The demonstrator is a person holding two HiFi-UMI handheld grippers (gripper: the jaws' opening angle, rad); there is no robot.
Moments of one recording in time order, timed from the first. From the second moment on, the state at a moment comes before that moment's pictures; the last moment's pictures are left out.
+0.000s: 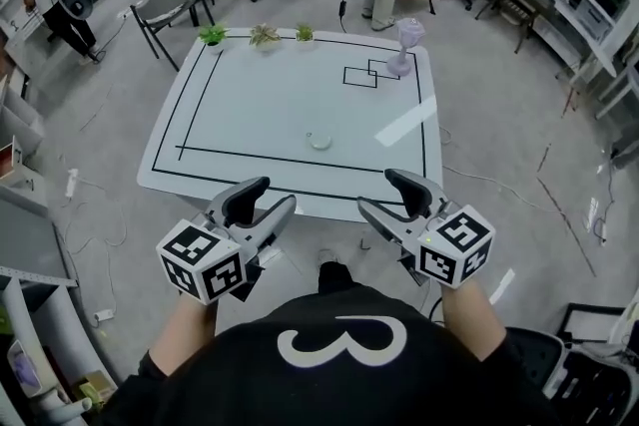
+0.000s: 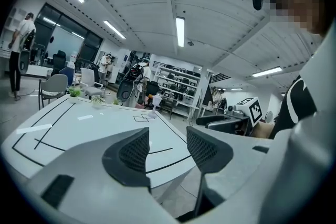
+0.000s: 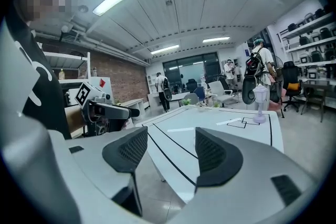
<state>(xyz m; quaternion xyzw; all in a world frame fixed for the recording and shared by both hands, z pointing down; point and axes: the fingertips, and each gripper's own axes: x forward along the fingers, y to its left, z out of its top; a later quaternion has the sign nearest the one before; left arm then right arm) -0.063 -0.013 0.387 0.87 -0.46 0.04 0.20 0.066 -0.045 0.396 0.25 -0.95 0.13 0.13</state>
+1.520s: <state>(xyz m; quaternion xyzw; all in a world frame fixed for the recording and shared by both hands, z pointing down) -0.141 -0.193 0.509 0.80 -0.50 0.11 0.32 -0.044 -0.226 0.585 0.10 -0.92 0.08 0.38</state>
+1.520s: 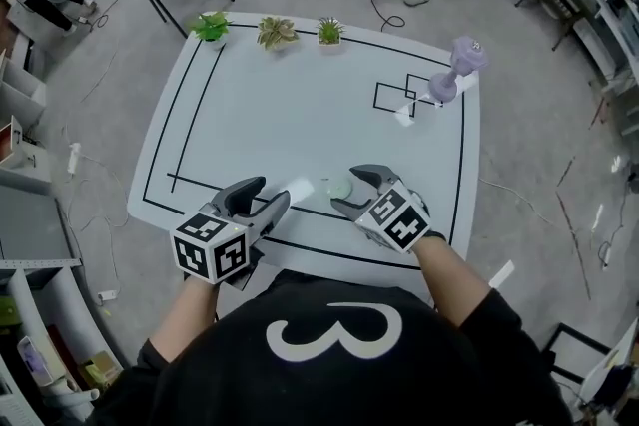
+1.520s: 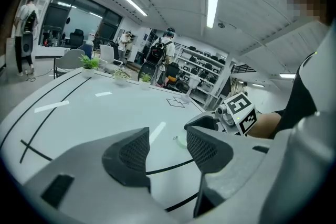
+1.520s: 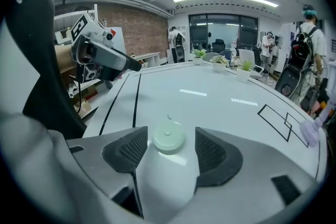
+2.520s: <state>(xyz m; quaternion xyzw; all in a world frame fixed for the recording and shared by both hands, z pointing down) -0.163 -0.183 0.495 0.84 -0.43 0.11 0.31 -0.058 -0.232 0.585 0.18 -0.90 0.16 0.37</state>
